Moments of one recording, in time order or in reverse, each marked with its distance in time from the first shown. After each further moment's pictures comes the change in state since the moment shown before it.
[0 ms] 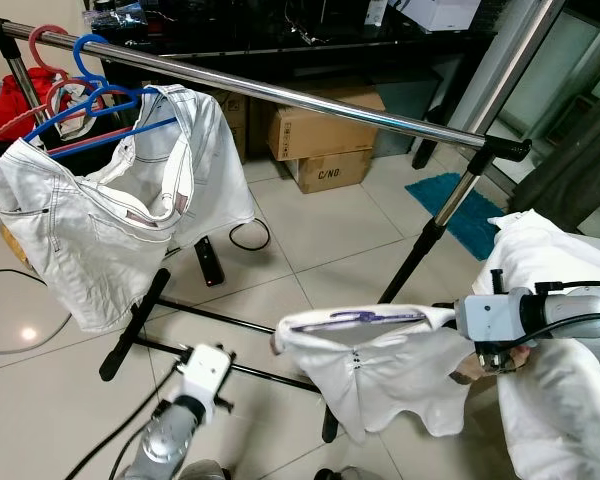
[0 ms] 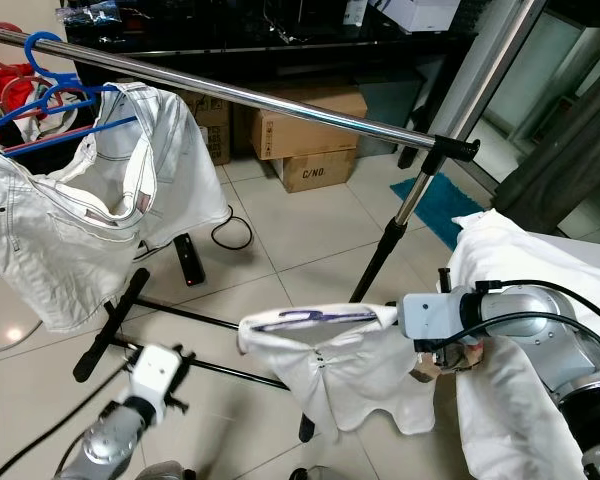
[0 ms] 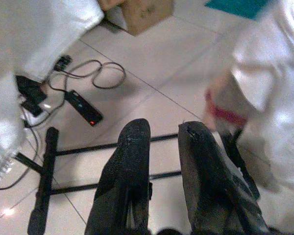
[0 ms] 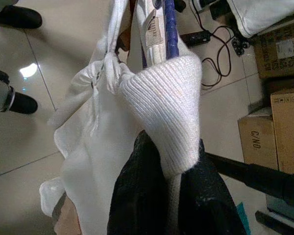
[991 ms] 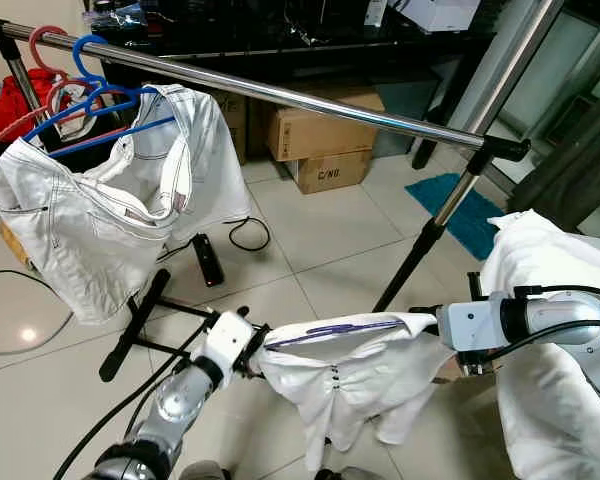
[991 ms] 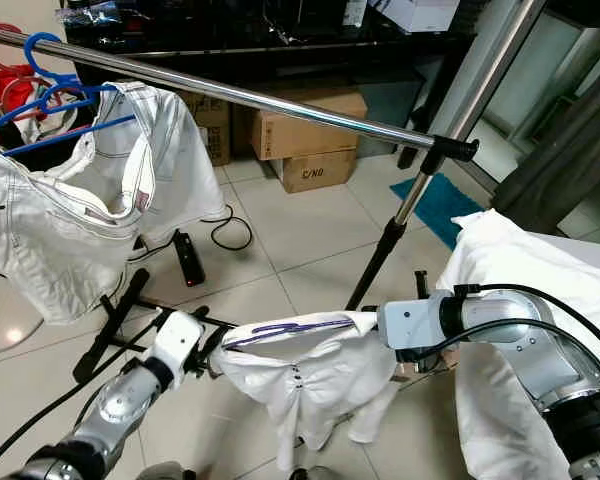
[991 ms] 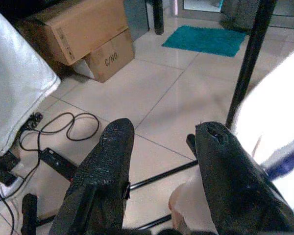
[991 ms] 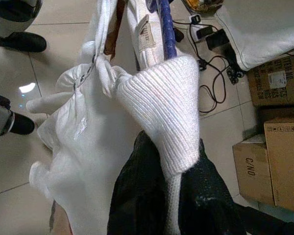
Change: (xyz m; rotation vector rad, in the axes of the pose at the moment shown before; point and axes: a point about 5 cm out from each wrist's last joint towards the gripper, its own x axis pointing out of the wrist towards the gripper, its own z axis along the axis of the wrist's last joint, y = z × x) left arm 0.021 -0.007 0.037 0.111 -0.139 -0.196; right arm 0.010 0.003 0.024 -0.044 -0.098 0.002
